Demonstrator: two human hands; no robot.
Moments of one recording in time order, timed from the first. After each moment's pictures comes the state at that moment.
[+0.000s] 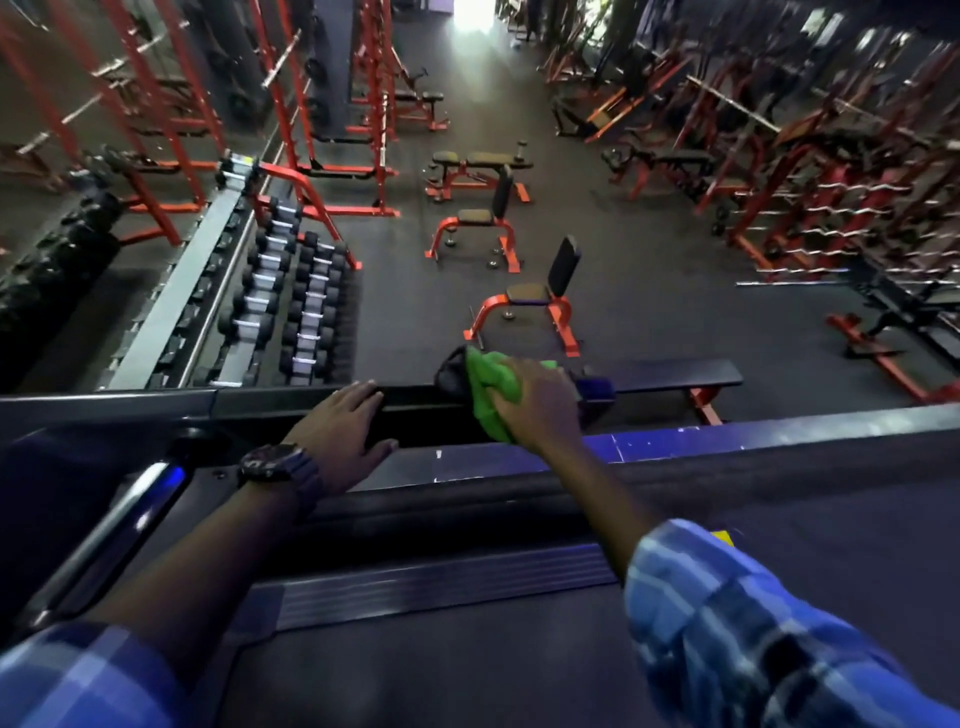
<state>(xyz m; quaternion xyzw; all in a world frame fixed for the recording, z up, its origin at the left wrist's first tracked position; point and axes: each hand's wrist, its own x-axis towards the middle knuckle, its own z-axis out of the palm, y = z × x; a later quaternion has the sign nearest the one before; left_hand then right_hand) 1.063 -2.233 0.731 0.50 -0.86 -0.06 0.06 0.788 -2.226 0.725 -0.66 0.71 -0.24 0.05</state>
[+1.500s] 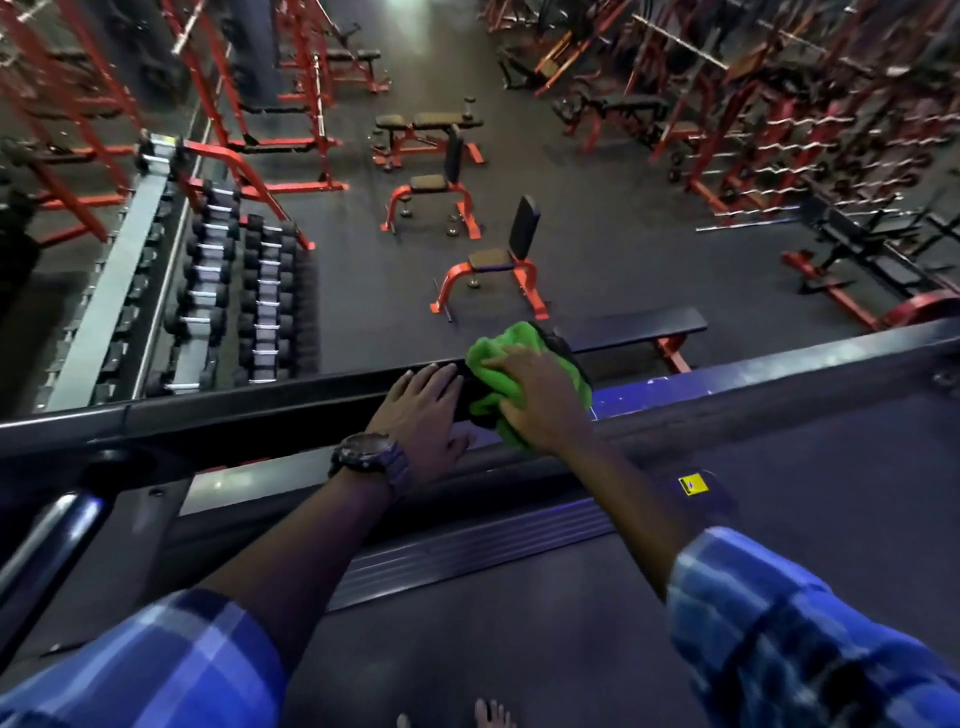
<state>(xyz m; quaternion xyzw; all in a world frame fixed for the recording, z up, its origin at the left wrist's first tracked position) 0.928 -2.223 0.718 0.41 -0.91 -0.02 0.05 0.725 -2.196 0.707 -0.72 0.65 -0.25 0.08</state>
